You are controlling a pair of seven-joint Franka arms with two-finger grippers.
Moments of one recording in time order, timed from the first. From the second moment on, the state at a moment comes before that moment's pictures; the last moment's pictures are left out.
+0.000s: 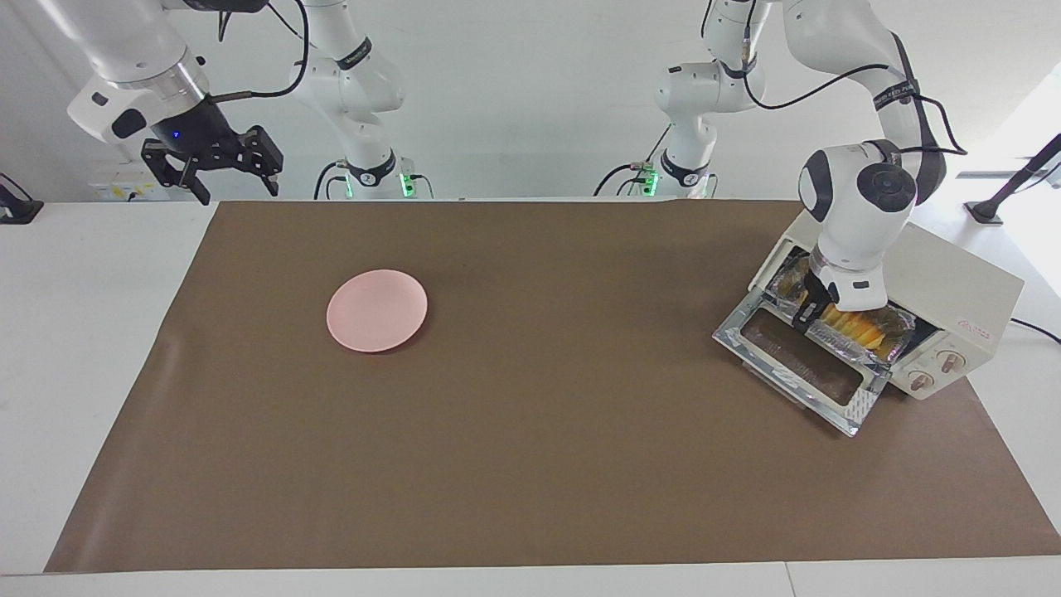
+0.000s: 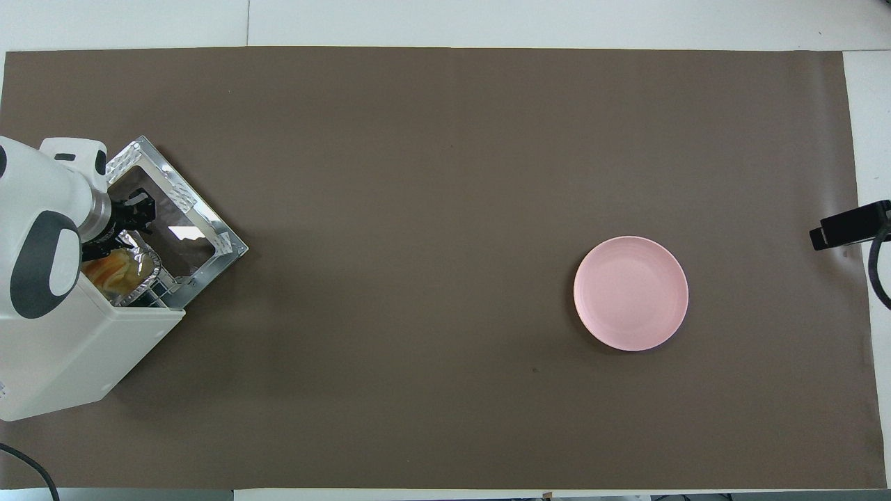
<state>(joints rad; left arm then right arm) -0.02 0.10 0.02 -2.05 0.21 2.14 -0.81 -0.10 -0.03 0.05 -1.51 0.02 1.40 -0.18</state>
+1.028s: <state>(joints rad) -0.39 0.25 -0.03 -1.83 0.04 2.20 -0.62 -0.10 -0.03 0.05 -1.51 0.02 1.40 -0.18</state>
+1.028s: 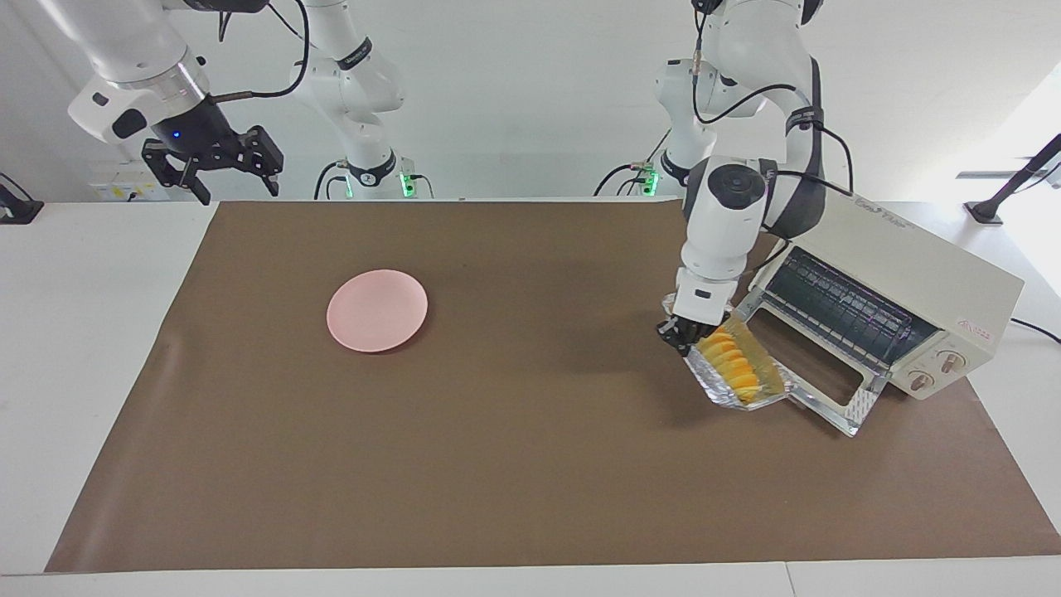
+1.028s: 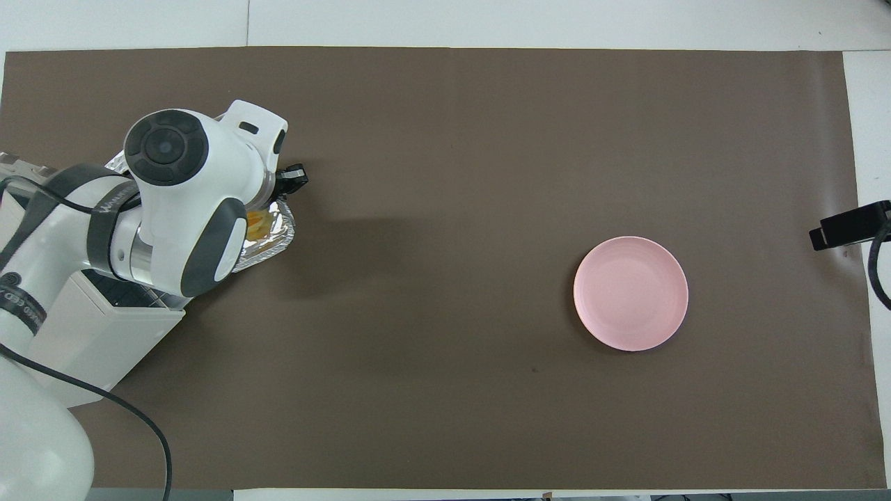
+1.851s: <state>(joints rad) -0.67 0.49 -0.08 -1.65 -0.07 2.20 -0.52 -0.12 -0.03 0.03 -1.51 0.02 1.39 -0.18</state>
